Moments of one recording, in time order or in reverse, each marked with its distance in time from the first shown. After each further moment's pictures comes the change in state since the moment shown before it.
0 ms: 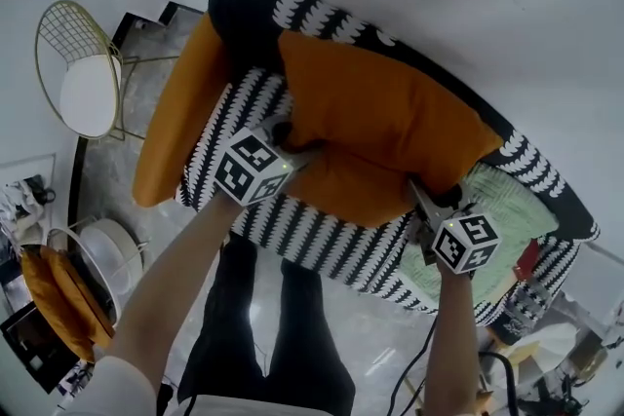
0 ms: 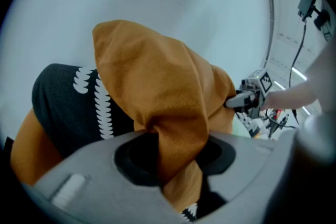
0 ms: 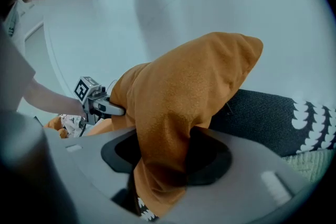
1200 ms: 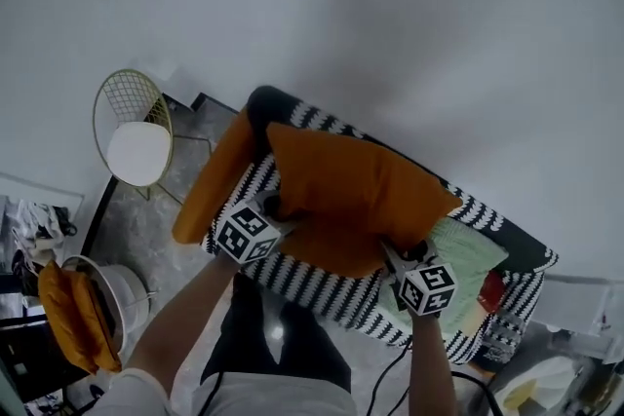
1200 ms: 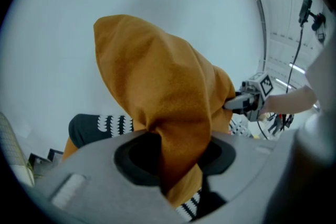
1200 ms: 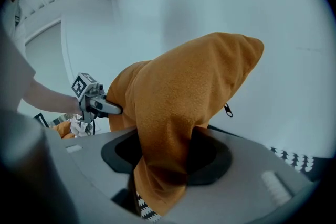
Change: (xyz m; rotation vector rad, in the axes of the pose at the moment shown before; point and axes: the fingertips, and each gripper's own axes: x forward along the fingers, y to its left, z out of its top) left arm -0.191 -0.086 0.150 0.028 -0.067 0.102; right arm -0.123 0.127 0.169 -0.117 -0.094 0.031
